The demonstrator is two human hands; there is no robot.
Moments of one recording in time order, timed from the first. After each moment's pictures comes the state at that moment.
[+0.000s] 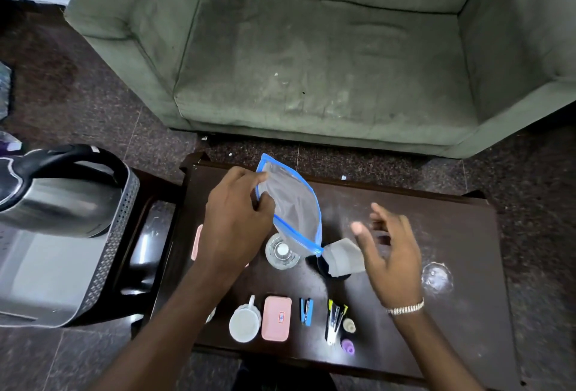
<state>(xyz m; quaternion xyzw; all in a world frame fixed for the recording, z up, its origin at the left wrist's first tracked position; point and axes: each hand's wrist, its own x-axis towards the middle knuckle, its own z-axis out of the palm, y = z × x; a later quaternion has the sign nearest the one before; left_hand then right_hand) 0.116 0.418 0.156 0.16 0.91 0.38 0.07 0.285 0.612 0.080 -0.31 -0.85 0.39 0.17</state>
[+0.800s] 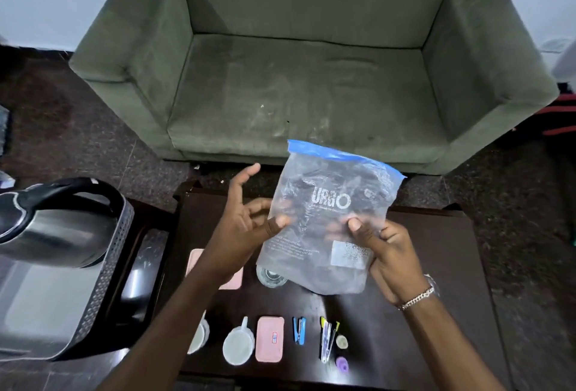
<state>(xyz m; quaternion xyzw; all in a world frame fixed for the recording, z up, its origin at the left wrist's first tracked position) 0.120 0.425 0.150 0.16 0.60 0.70 0.35 0.269 0.628 0.140 -0.25 -0.55 0.79 0.13</state>
